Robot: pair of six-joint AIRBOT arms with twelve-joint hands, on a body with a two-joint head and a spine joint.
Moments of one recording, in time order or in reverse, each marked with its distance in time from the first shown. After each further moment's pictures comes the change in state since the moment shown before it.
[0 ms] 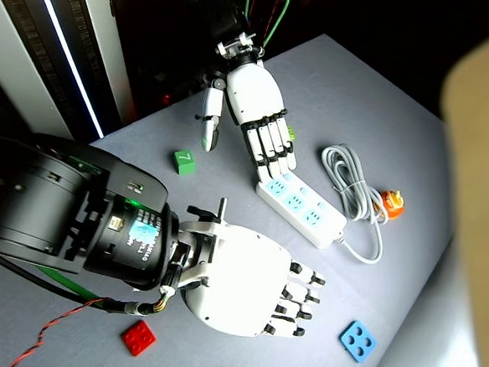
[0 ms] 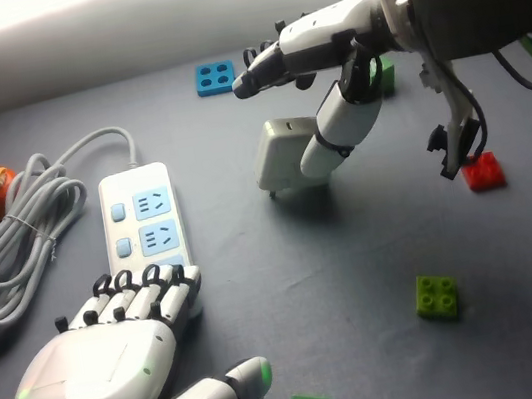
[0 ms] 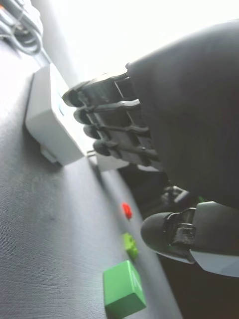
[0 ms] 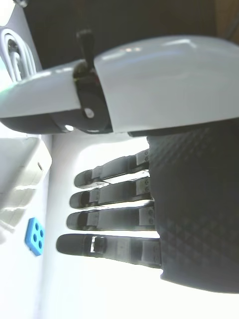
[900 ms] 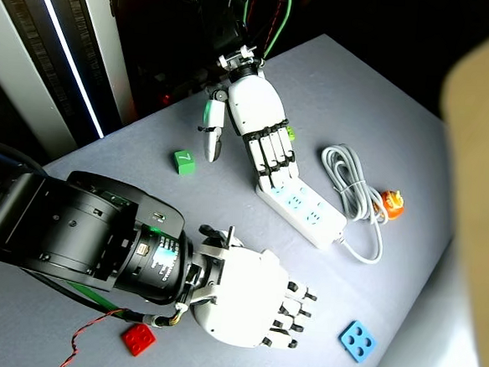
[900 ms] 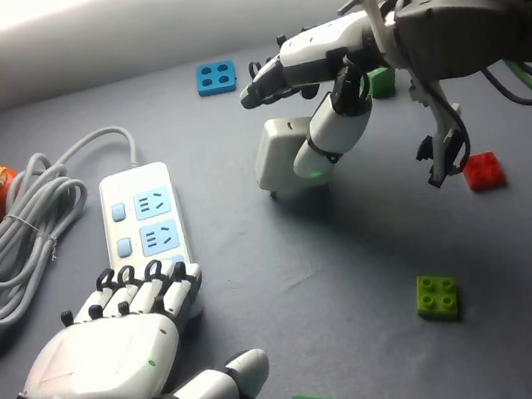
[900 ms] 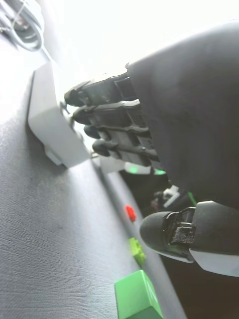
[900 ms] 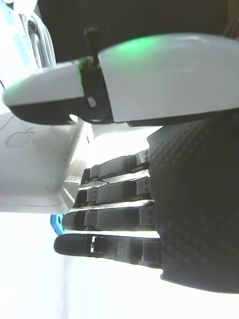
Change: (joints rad) left arm -0.002 -0.042 0.051 0.000 -0.003 0.001; right arm -0.051 -0.086 0.117 0.000 0.045 -0.006
